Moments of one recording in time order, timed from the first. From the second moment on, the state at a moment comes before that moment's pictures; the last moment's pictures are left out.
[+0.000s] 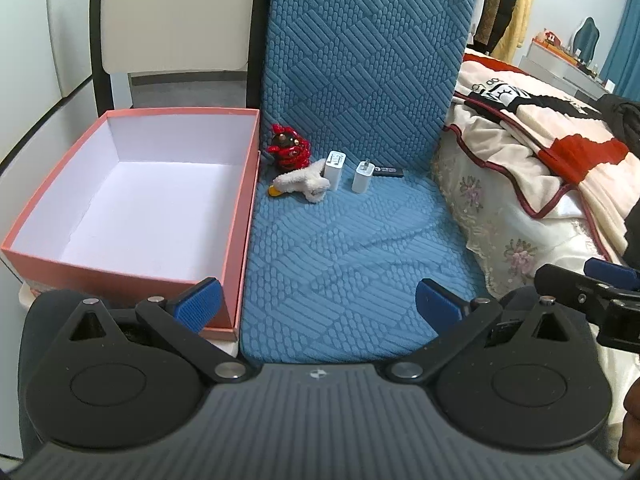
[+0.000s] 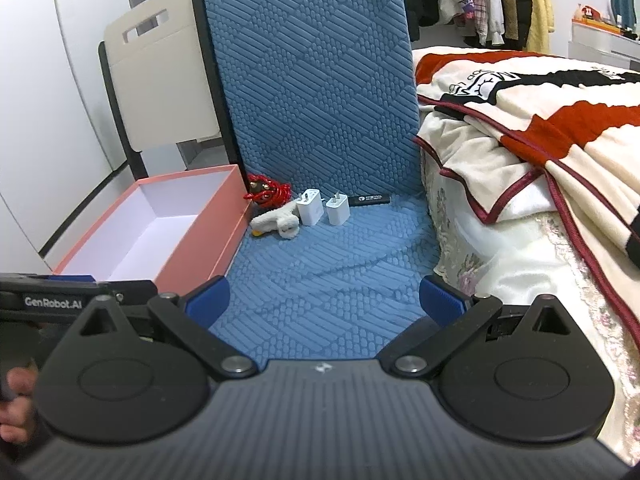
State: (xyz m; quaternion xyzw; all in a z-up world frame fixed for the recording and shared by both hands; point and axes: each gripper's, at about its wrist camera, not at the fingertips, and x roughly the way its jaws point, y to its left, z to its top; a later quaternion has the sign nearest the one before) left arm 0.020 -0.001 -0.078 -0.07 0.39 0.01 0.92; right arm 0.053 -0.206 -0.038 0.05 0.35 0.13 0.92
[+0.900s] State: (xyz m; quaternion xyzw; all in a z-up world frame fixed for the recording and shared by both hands) left arm 0.106 -0.004 -0.143 -0.05 0.37 0.00 0.93; right arm 0.135 -0.205 -0.101 0.07 0.34 0.07 0.94
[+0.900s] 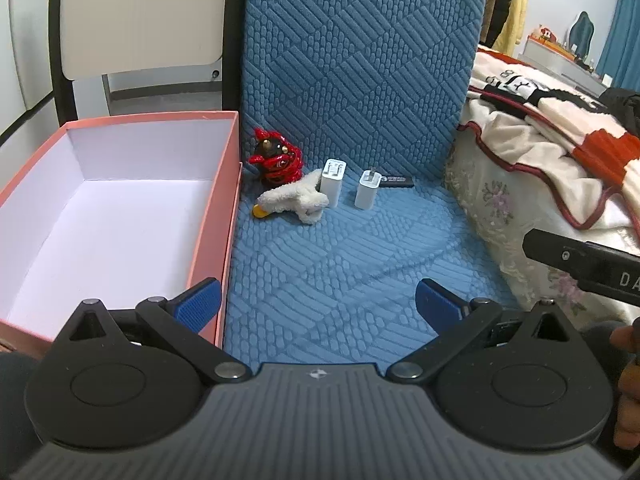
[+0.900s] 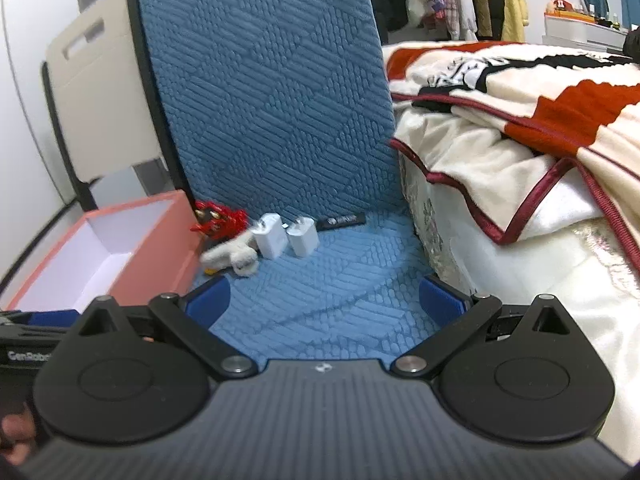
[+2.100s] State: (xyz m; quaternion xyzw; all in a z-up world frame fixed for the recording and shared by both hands) left arm 0.194 -0.008 -0.193 -0.06 0.35 0.00 0.94; right arm 0.231 -0.192 -0.152 0.12 0.36 0.12 0.92
